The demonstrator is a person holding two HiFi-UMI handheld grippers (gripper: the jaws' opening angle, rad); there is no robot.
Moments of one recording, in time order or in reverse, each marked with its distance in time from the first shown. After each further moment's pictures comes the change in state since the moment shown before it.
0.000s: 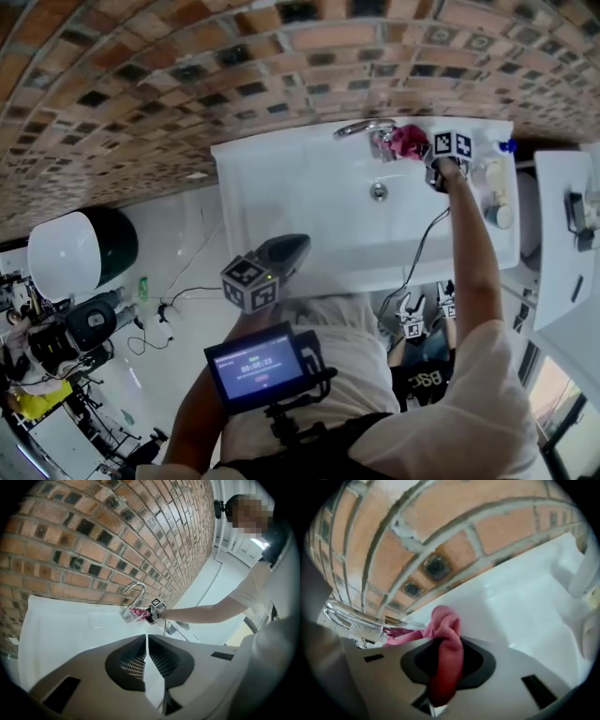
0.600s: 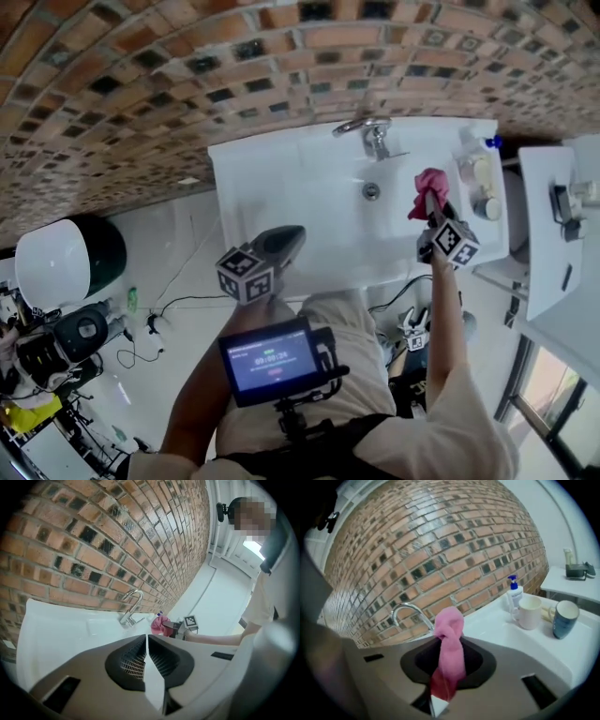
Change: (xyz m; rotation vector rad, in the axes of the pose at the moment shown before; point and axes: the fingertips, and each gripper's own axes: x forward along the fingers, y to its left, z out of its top) left arm -0.014 0.006 0.012 0.017 -0.070 -0.065; right arm -0.180 0.067 -0.112 -0.047 -0.670 -0.097
